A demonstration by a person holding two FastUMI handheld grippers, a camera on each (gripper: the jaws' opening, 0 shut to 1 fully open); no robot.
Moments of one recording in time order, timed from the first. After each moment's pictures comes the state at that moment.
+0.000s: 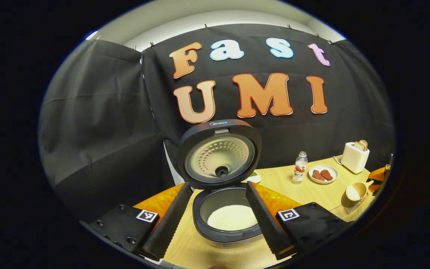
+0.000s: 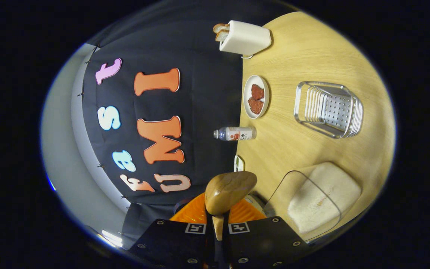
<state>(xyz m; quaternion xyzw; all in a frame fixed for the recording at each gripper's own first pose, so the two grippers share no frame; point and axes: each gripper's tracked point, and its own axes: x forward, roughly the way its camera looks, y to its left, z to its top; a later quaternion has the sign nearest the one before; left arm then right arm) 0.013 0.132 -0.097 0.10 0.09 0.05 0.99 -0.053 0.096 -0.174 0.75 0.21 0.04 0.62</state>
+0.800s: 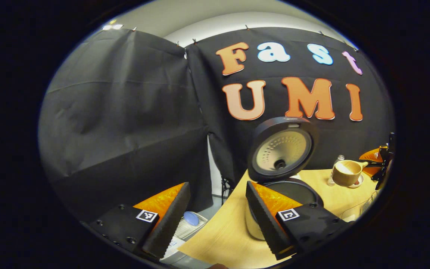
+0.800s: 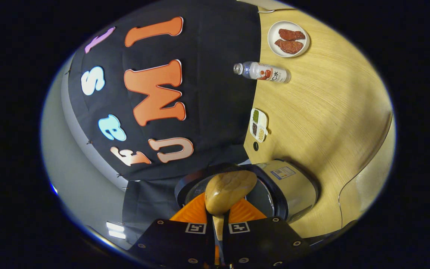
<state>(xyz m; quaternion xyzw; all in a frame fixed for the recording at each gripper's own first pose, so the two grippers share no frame) -0.060 0.290 -0.096 0.07 0.09 0.21 0.97 0.053 0.264 -0.116 0.72 0.32 0.15 0.60</state>
